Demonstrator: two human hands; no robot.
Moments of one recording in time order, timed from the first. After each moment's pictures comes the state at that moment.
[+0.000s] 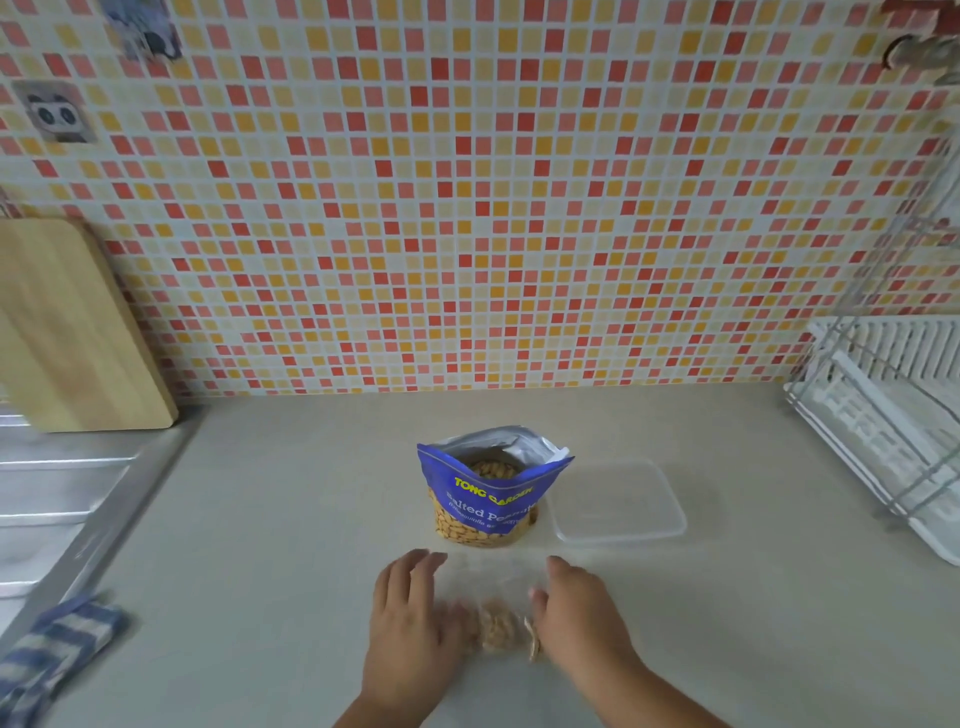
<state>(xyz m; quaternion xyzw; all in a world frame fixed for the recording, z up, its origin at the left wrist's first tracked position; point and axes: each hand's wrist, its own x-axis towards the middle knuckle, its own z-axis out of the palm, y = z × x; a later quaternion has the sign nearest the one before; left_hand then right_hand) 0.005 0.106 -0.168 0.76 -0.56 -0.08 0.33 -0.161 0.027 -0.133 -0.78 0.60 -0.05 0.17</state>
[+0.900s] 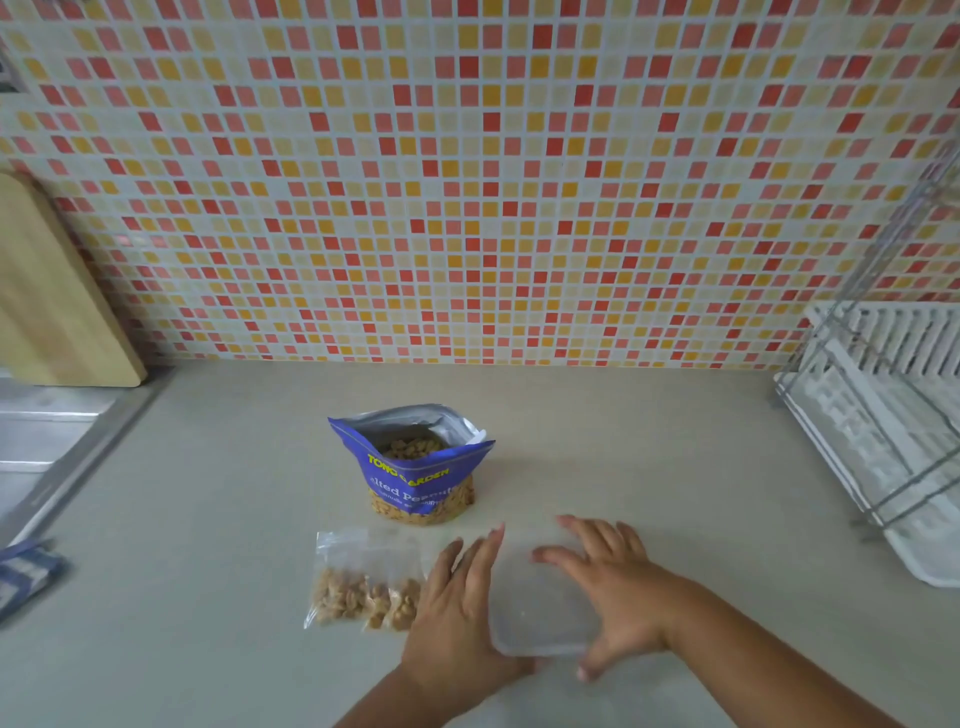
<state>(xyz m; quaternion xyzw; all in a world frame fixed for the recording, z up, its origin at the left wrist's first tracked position) -0.126 0.058 -0.155 0.69 -0.68 -0.06 0.24 -0.297 -0.061 -0.103 -0.92 0.31 0.20 0.15</state>
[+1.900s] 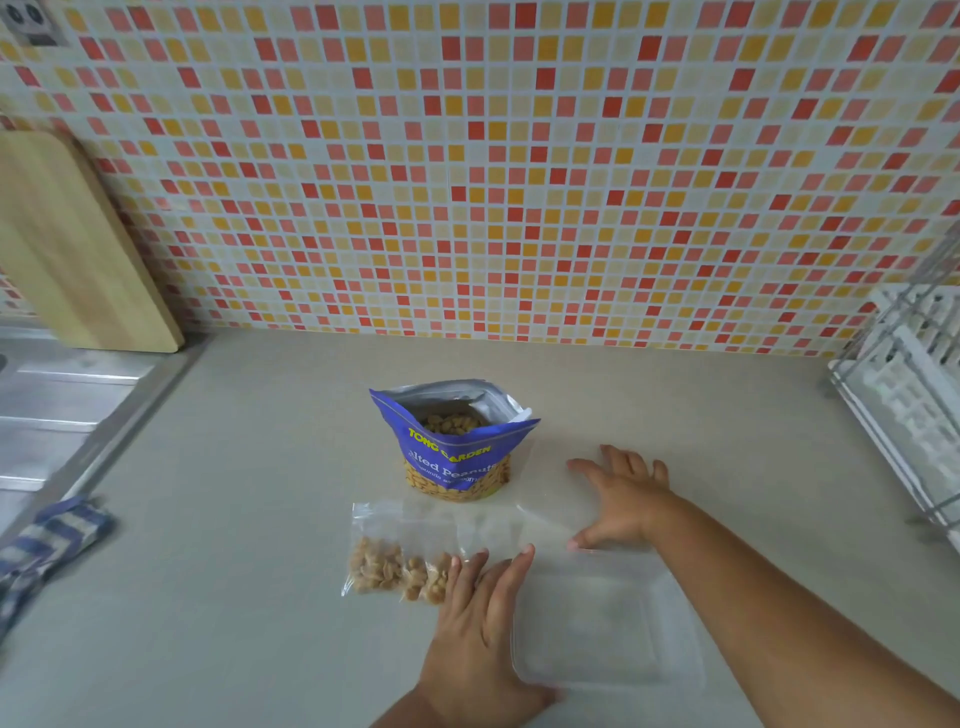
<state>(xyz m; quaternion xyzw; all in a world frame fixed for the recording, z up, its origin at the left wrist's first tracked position) -0.123 0.096 -0.189 0.69 -0.66 -0.06 0.29 -0.245 -0.114 -0.123 -0.85 0.47 0.20 0.15</state>
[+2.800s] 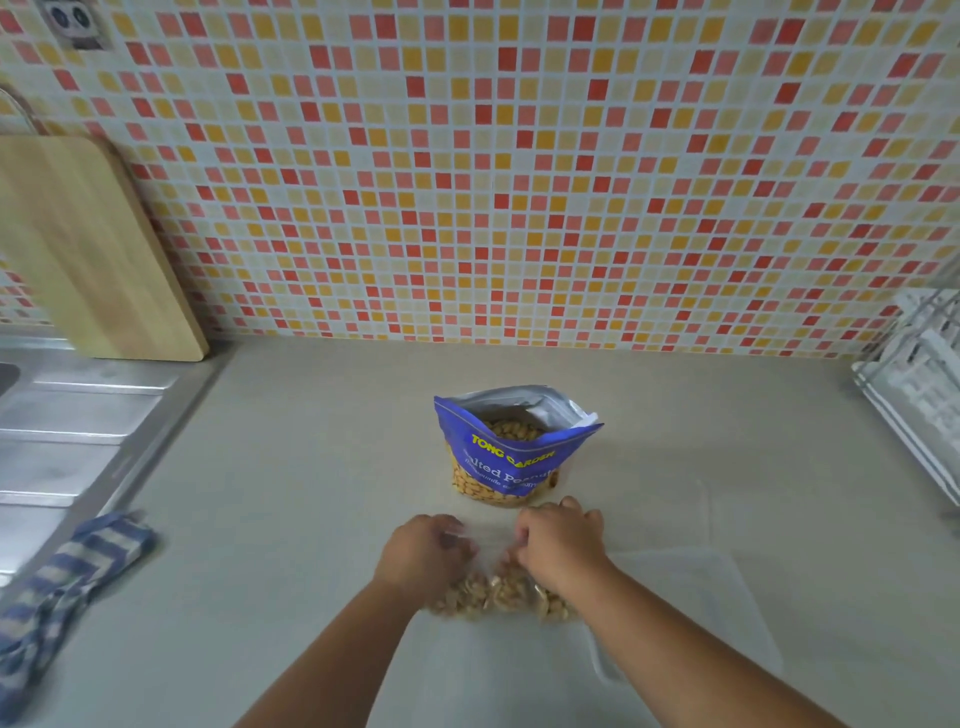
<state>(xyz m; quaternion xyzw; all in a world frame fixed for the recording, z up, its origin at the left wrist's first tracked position) 0.015 0.069 -0.150 0.83 -0.43 -0.30 0.17 -0.131 -0.013 -0.132 -0.85 0.50 0.09 0.17</state>
